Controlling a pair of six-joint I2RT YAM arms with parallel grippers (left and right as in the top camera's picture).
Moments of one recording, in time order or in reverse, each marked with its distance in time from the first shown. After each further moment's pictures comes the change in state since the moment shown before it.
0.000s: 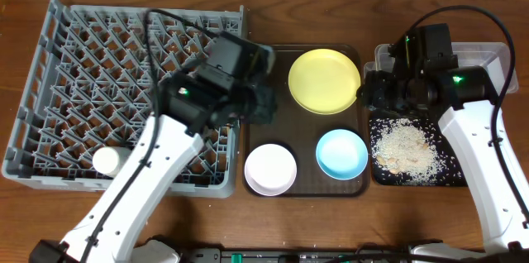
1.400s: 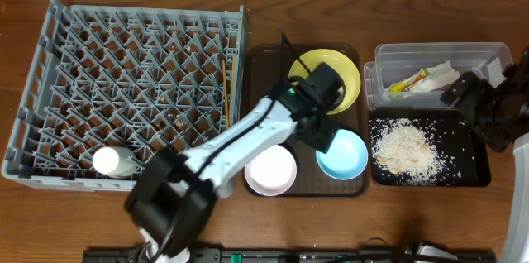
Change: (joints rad) left arm -0.268 0.440 0.000 0.203 0.029 -0.003; right arm -0.488 -0.132 0.000 -0.125 0.075 0.091
